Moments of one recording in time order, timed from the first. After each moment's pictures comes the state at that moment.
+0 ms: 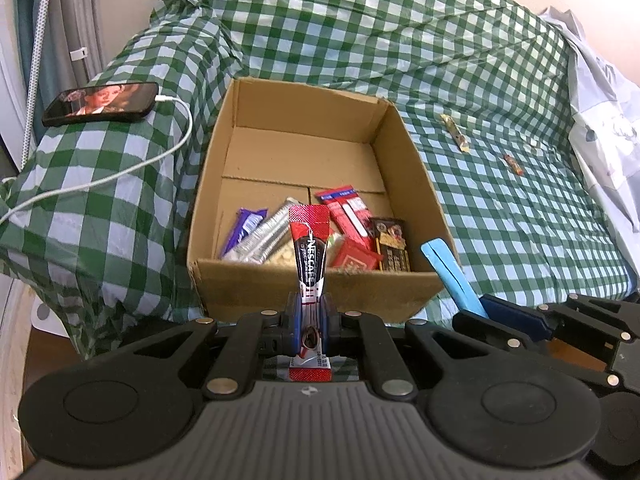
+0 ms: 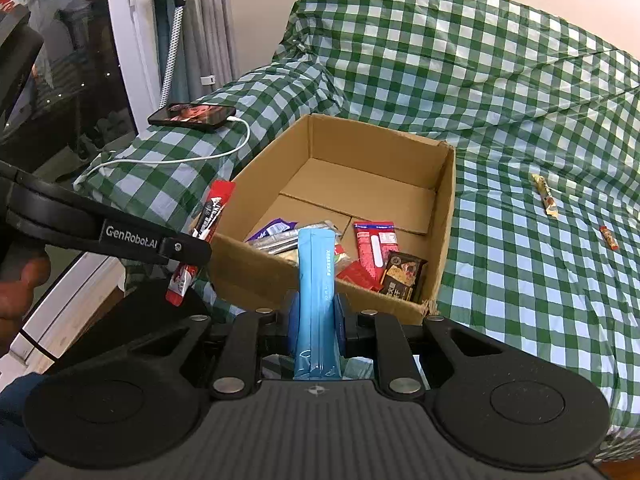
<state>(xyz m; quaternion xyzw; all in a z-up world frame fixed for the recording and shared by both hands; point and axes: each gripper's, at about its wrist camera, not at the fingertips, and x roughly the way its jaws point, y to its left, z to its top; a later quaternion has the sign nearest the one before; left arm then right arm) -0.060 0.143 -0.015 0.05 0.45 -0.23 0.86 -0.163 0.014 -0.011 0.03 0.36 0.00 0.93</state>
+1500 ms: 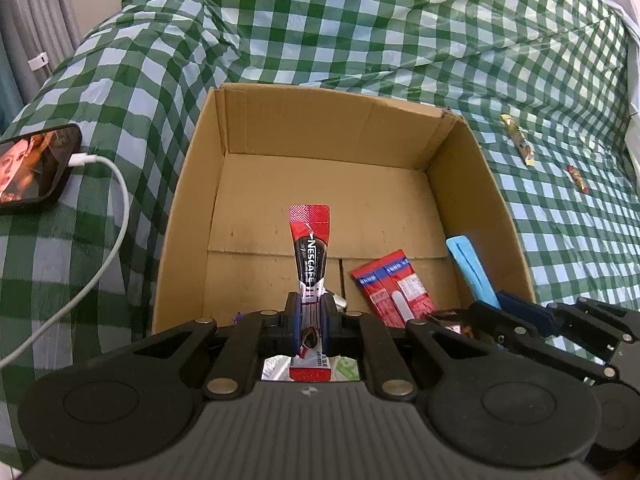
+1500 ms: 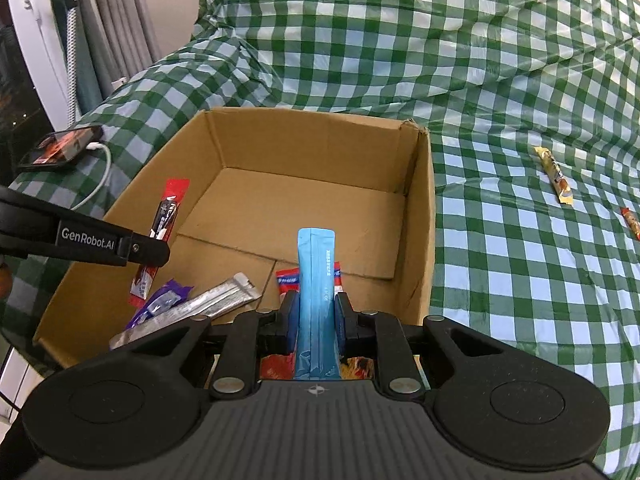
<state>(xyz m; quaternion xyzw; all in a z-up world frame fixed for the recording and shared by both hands) 0.124 0.058 -0.074 0.09 0.49 -0.20 0.84 0.018 -0.078 -0.081 0.08 0.40 -0.05 0.91</state>
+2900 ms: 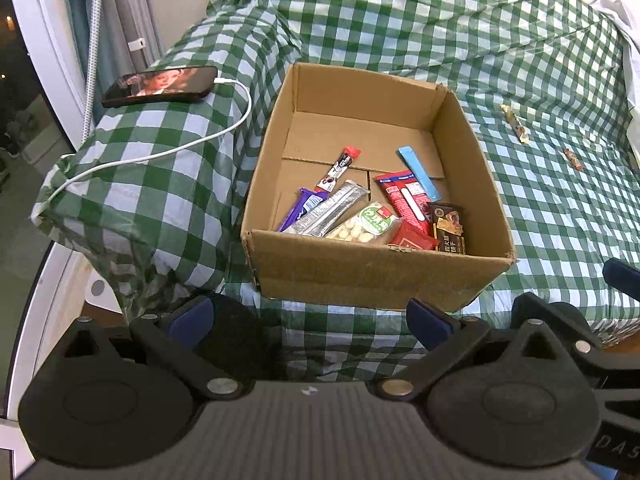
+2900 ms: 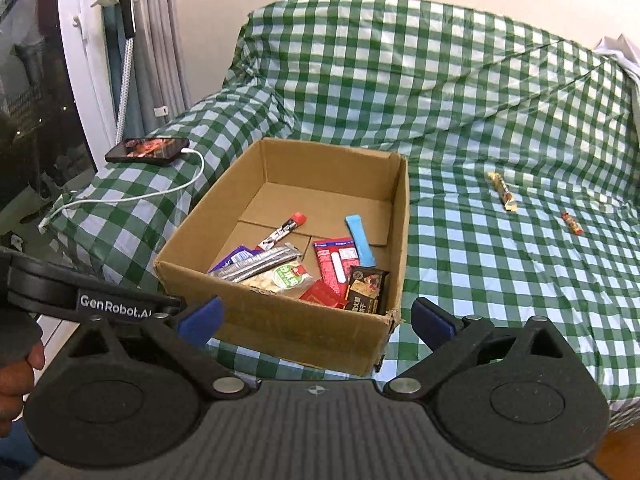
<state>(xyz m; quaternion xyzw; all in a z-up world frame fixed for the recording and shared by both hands) -0.077 0.137 -0.021 0.09 0.46 -0.13 0.87 -0.170 0.017 0.000 0.06 0.33 -0.07 0.94</state>
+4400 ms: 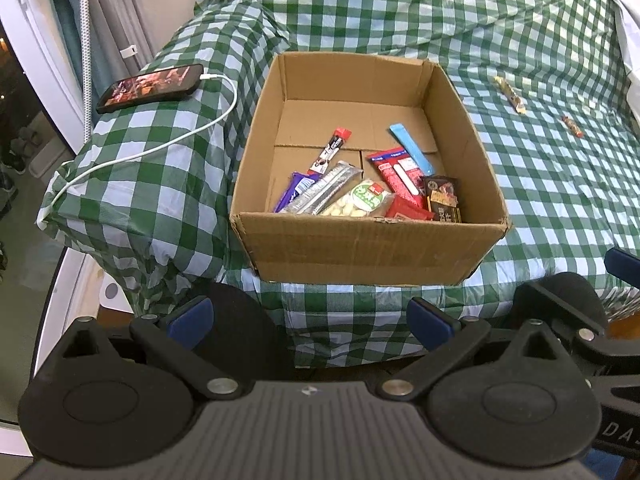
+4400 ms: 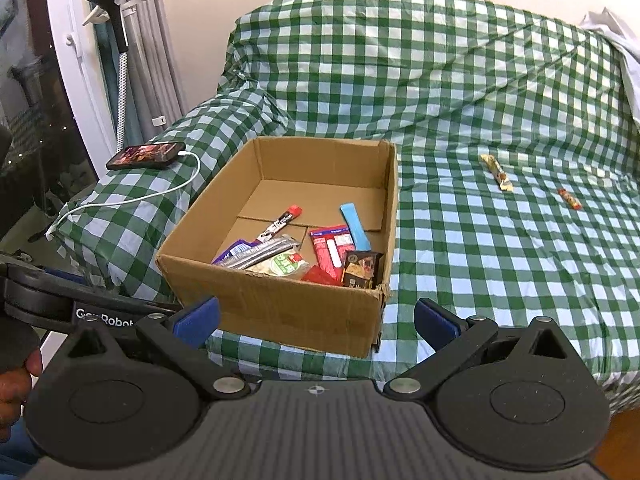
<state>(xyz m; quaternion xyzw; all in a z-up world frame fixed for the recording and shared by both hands) -0.090 0.118 -0.027 0.13 0.47 -0.13 0.86 -0.190 0.001 -0.014 0.10 0.33 -0.07 0.93</state>
